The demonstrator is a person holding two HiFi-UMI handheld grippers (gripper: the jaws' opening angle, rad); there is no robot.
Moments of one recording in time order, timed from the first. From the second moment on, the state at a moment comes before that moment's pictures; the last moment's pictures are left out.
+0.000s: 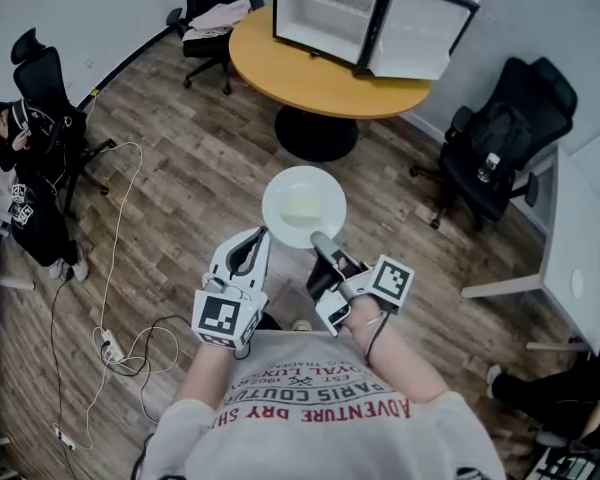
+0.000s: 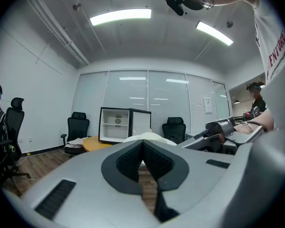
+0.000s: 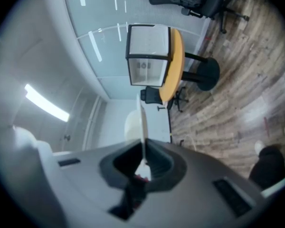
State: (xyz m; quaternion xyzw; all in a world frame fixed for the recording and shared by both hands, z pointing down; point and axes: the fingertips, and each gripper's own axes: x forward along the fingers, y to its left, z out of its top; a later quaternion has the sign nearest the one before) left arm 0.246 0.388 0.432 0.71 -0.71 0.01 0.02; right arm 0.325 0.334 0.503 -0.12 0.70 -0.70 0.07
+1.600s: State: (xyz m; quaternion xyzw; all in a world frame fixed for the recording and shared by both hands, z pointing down) left arm -0.023 0.214 0.439 0.69 -0.72 0.02 0.03; right arm 0.062 0.150 0.513 -0.12 0.69 -0.71 0.07
